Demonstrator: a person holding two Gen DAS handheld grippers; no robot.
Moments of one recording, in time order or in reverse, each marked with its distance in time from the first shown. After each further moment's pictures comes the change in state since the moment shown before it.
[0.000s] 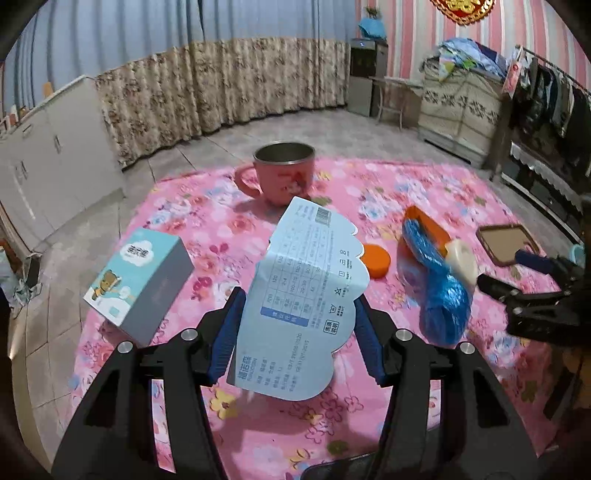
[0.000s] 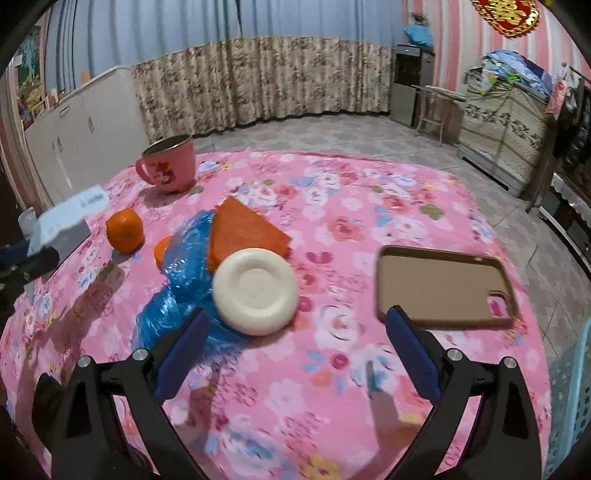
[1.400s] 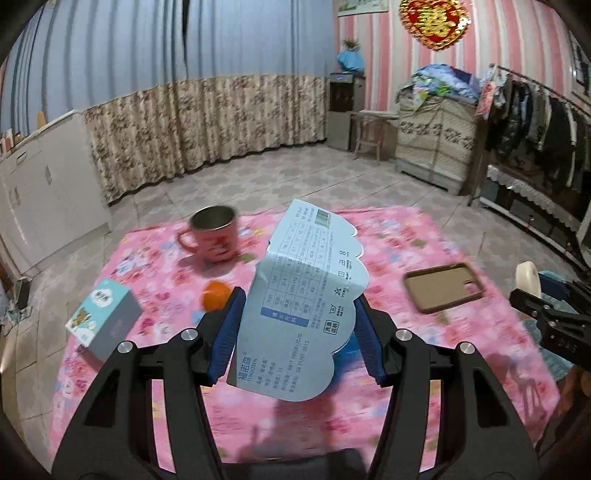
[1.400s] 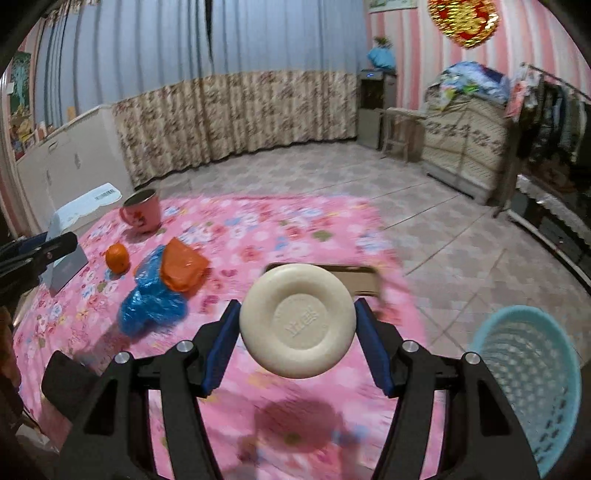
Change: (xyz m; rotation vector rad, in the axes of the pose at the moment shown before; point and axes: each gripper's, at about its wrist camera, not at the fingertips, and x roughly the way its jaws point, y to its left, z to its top) left arm -0.053 -0.097 0.026 0.032 -0.145 -0.065; right arm -0.137 -0.117 -0.024 0.089 -0.151 -0.101
